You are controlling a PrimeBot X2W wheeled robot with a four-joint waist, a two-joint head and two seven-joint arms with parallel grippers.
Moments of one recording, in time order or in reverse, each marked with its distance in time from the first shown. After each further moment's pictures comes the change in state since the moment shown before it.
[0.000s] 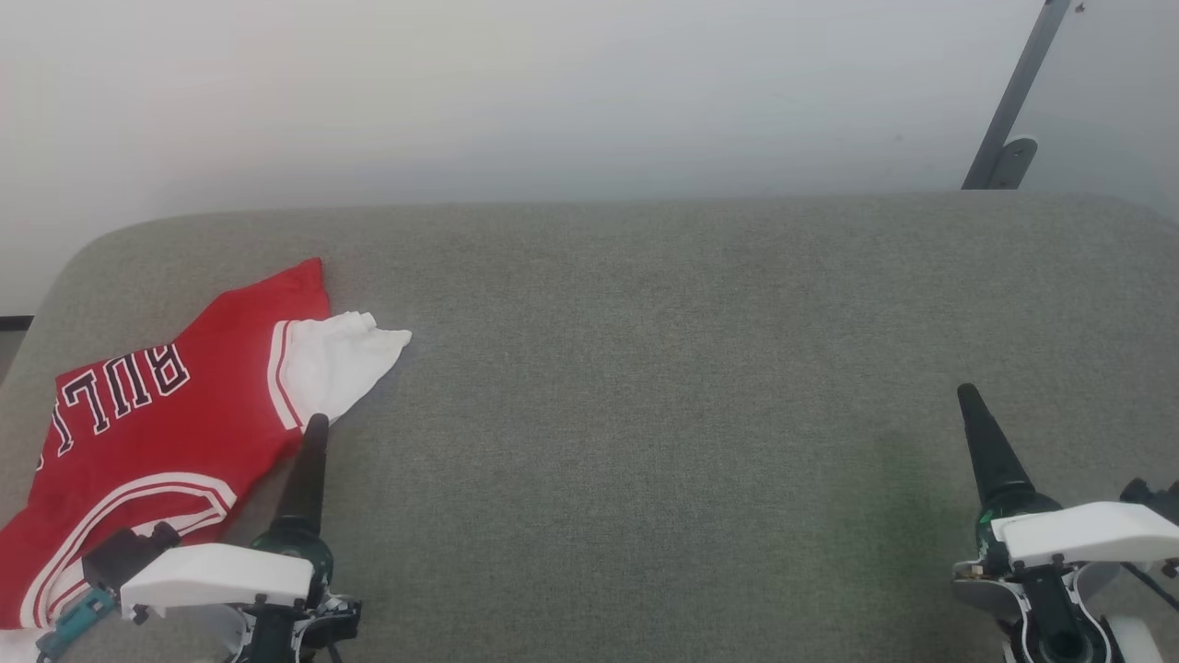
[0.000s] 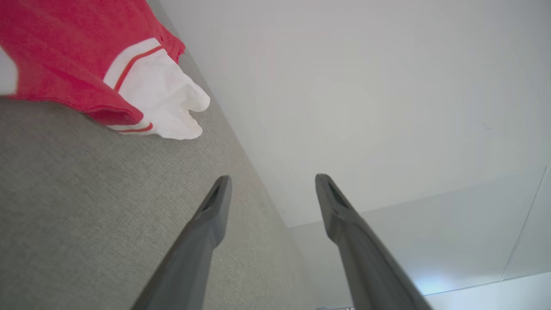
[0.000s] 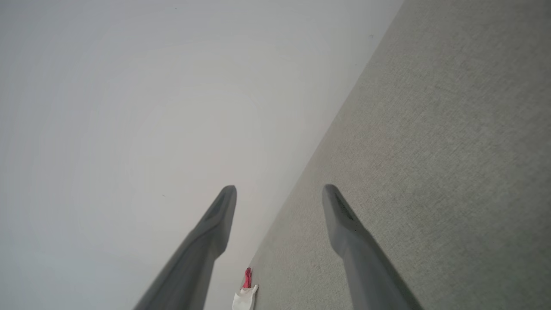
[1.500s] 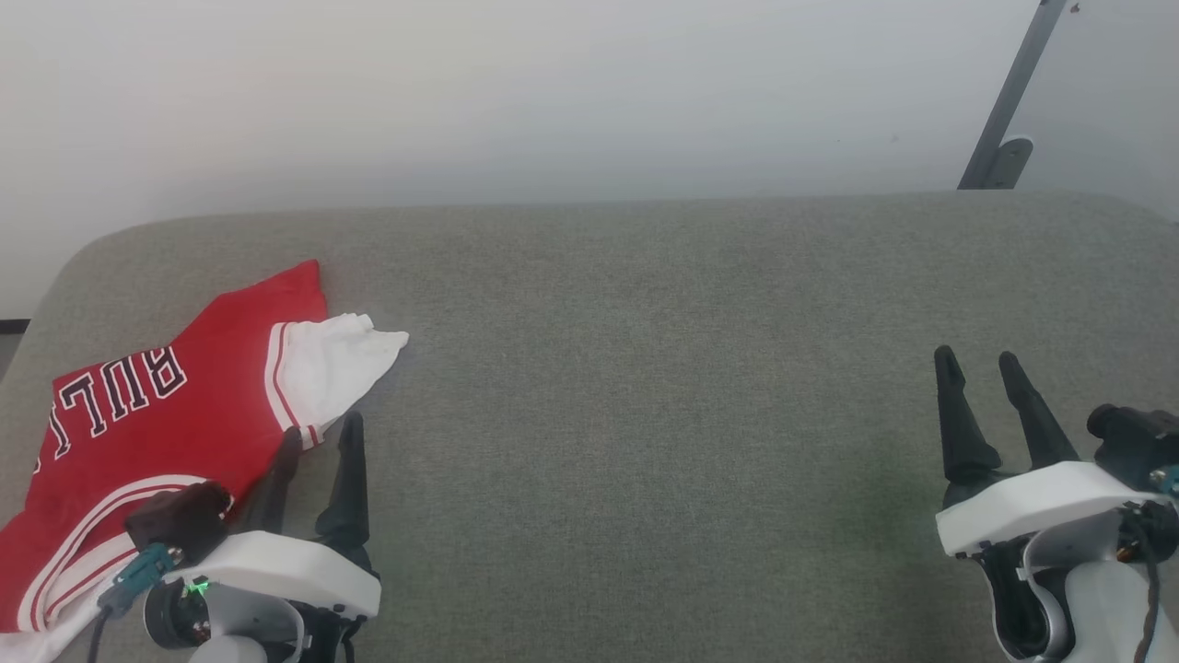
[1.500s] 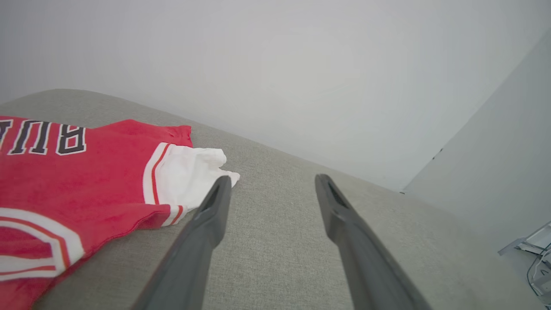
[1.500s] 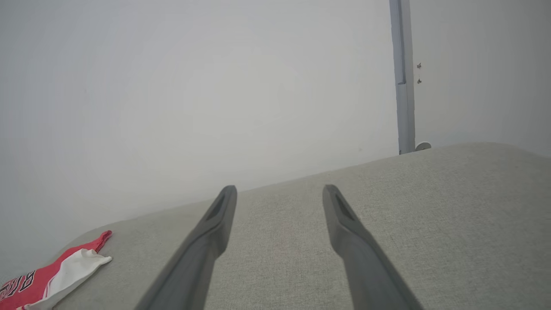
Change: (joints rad) left arm 0.001 0.048 -0.086 -0.034 0.718 0.060 -0.146; right arm -0.047 -0.021 0.027 -0.041 -0.844 0.000 -0.148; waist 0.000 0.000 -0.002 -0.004
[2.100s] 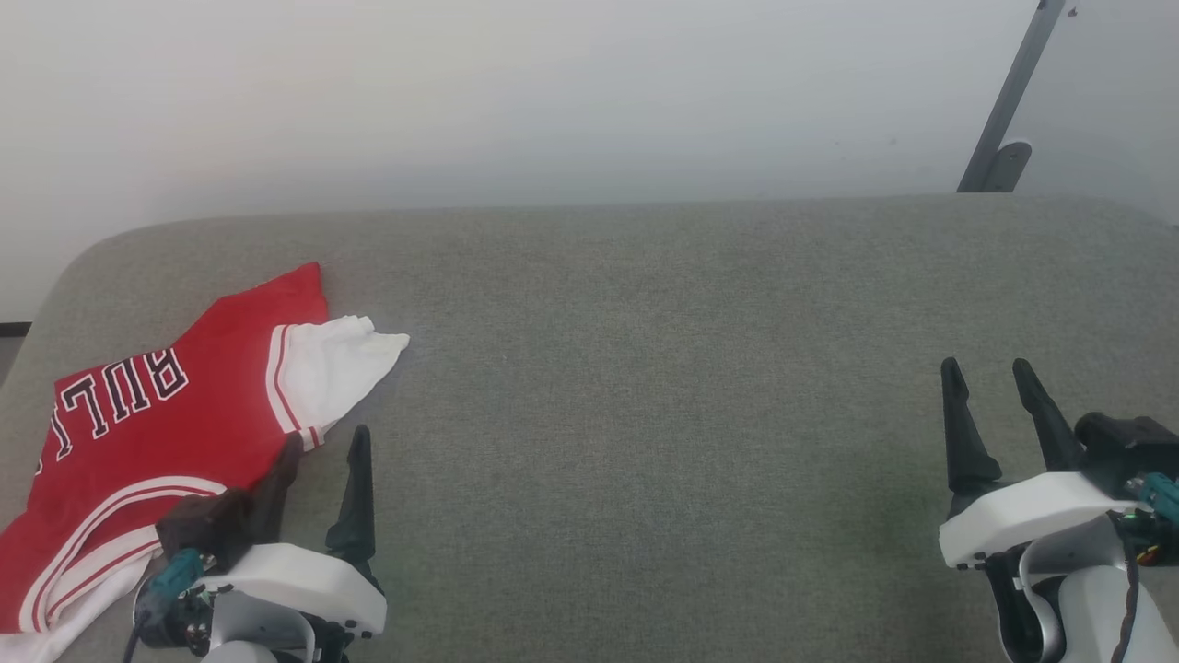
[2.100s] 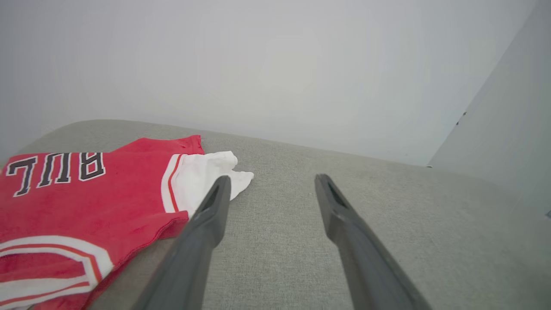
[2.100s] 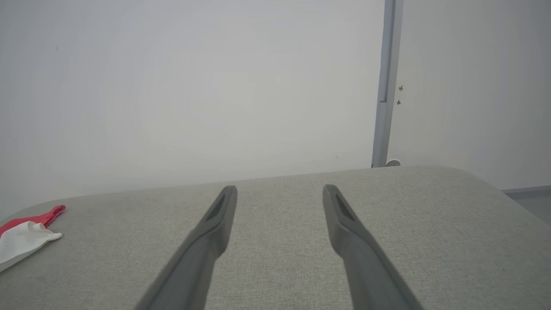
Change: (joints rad) left arm 0.001 0.008 -0.008 0.039 0.182 -0.003 -0.047; right arm -0.005 0.009 -0.039 0.041 -0.212 0.000 -0.045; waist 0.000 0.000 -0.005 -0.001
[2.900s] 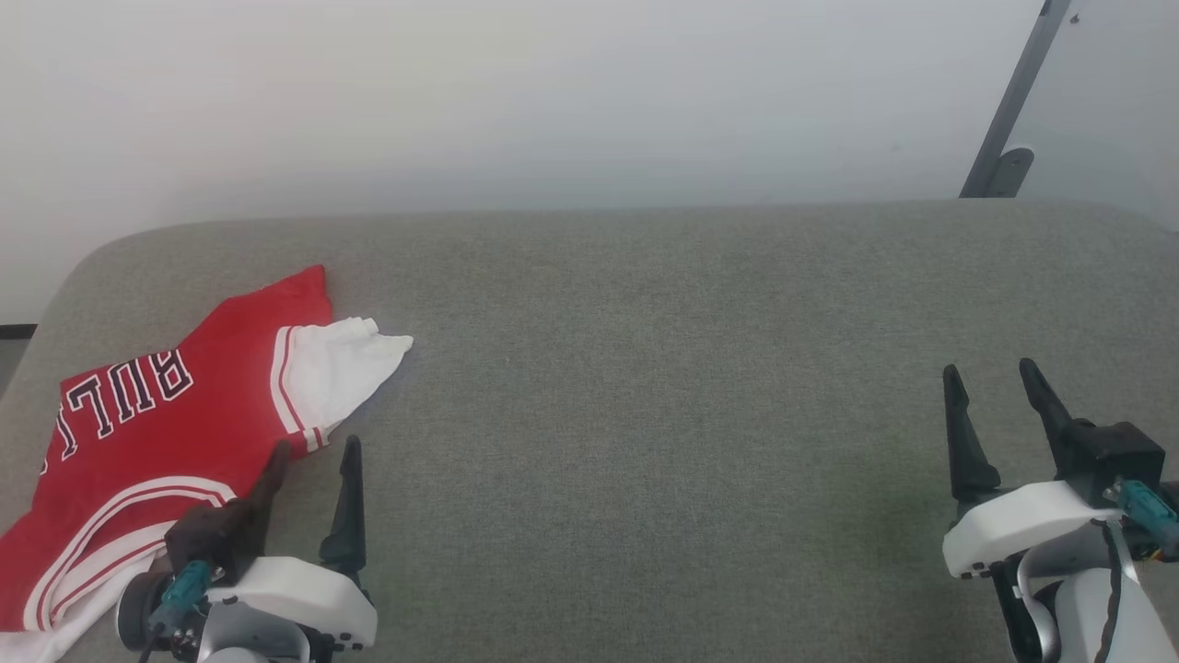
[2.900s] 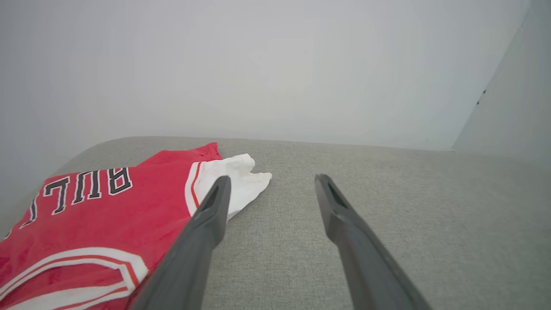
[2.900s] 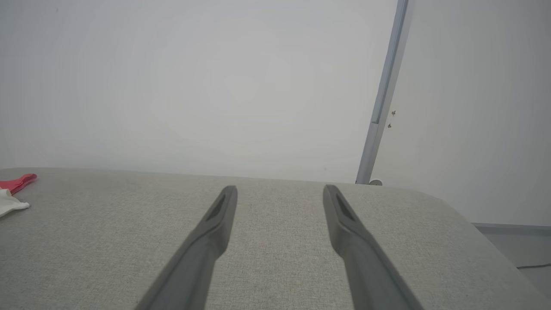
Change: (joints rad) left arm -0.001 -0.015 0.052 0.050 0.156 -0.032 -0.052; right arm 0.000 0.003 -0.025 0.022 -0.183 0.000 -0.053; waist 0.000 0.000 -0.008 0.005
